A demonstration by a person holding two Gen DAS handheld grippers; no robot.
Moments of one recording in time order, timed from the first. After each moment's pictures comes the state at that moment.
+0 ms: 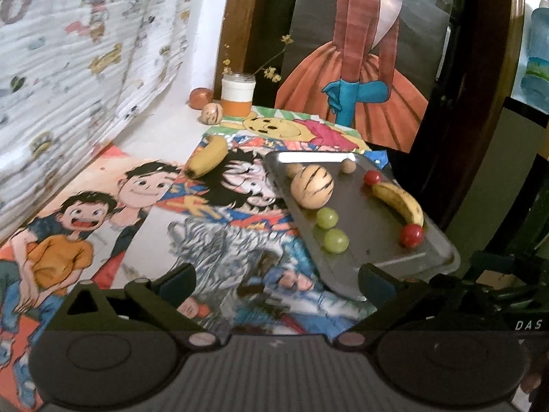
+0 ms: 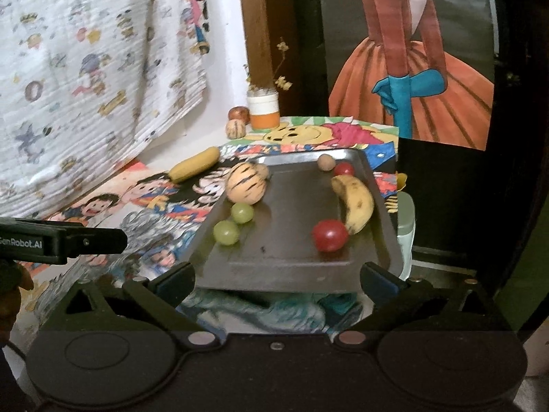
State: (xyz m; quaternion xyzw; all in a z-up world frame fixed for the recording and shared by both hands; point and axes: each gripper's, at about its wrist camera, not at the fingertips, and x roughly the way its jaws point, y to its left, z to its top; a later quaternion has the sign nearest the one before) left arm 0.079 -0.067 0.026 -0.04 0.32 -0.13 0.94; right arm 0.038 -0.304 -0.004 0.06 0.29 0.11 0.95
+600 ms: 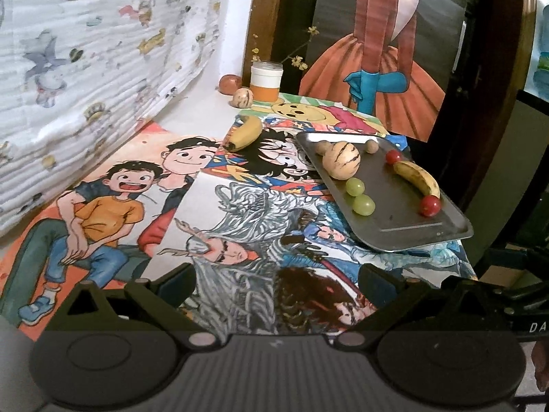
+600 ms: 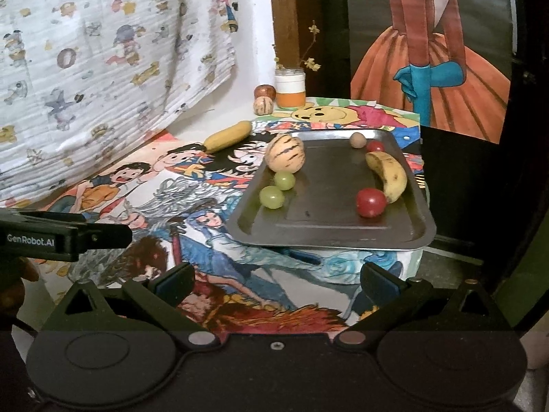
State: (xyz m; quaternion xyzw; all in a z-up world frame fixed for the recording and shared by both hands) left arm 0.040 -0.036 0.019 -0.04 0.34 -0.10 0.94; right arm 0.009 -0.271 -0.001 0.04 0.32 0.13 0.94
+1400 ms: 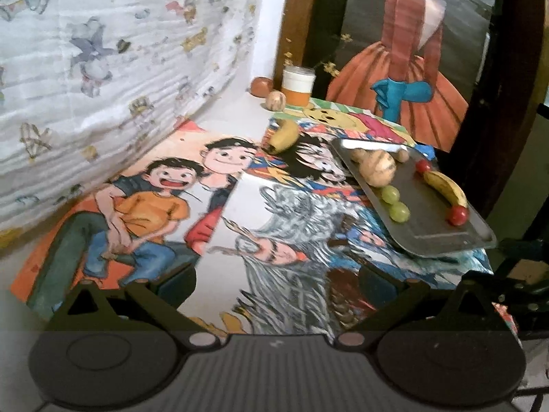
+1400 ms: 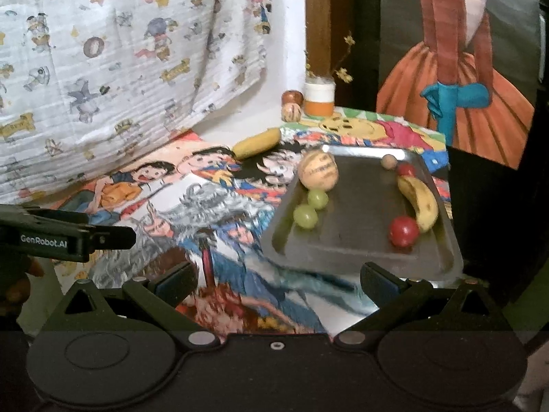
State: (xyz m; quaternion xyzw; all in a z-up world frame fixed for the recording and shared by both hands) left arm 0.042 -0.002 0.021 -0.05 0.33 -0.06 0.94; right arm 0.026 -0.245 0.020 0.01 0.30 0.17 0.94
